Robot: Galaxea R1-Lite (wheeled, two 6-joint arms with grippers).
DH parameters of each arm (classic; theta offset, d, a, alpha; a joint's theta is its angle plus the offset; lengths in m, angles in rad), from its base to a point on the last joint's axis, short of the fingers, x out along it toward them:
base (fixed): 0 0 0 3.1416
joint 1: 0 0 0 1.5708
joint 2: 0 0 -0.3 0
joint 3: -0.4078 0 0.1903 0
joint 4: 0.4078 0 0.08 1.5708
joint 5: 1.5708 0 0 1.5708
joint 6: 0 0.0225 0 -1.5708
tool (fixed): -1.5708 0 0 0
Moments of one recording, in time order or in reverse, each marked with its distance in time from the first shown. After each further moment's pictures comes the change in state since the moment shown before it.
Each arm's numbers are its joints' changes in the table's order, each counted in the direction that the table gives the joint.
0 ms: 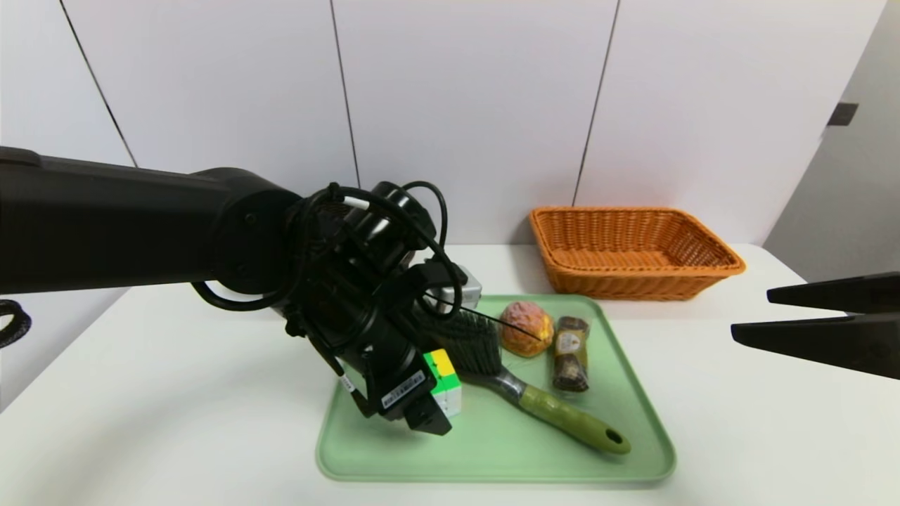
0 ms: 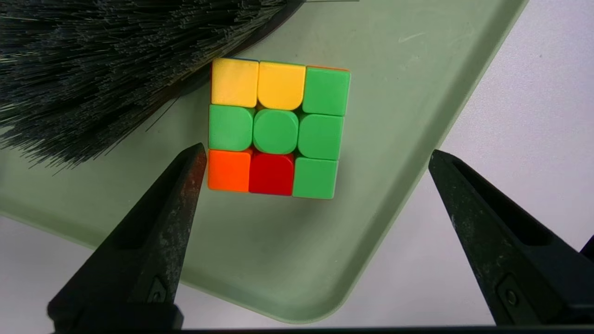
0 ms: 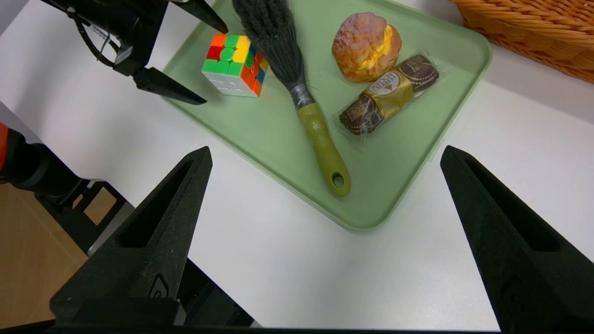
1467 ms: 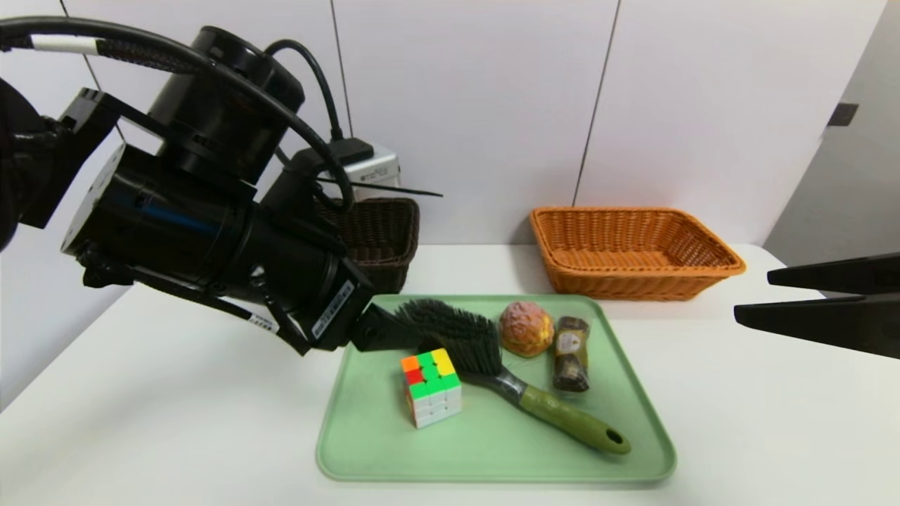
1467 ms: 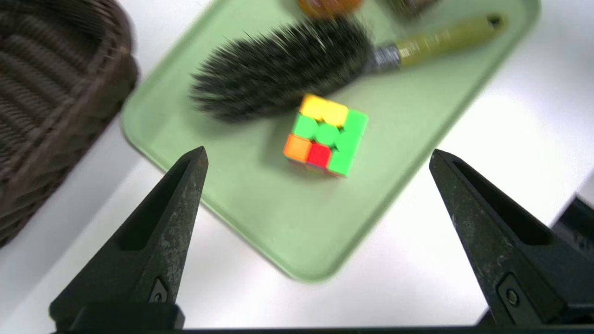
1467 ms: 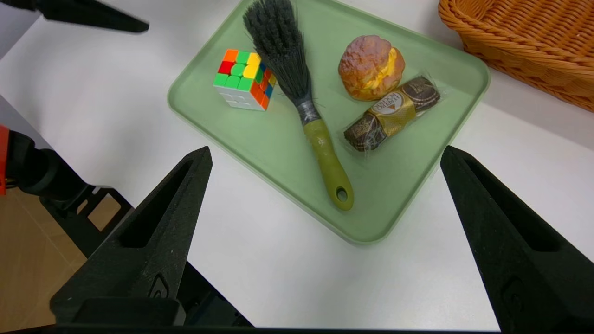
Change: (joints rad) left arm -0.058 -0.281 0.003 -0.046 0.020 -0.164; right arm -0.018 0.004 -0.044 0.000 -0.001 0.000
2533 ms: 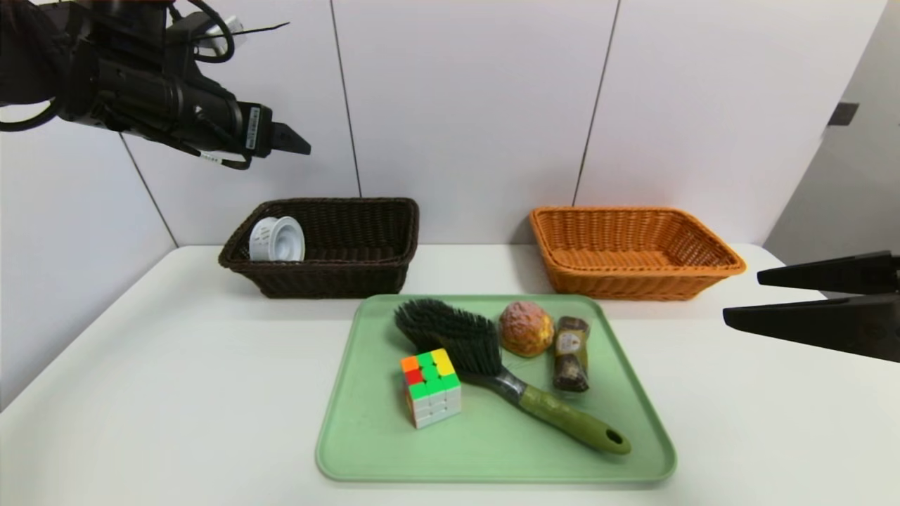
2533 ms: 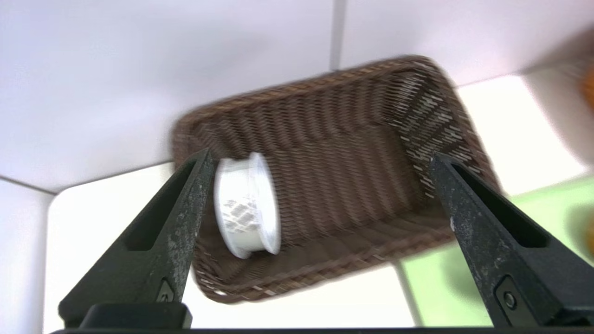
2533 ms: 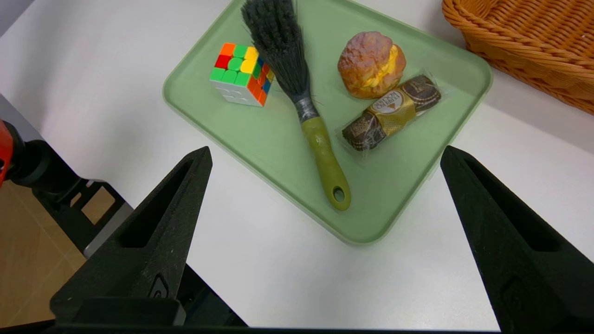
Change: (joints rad) left arm -0.494 0.245 -0.466 -0.105 0.085 -0.118; right arm -0.006 0.023 -0.009 0.006 0.000 -0.025
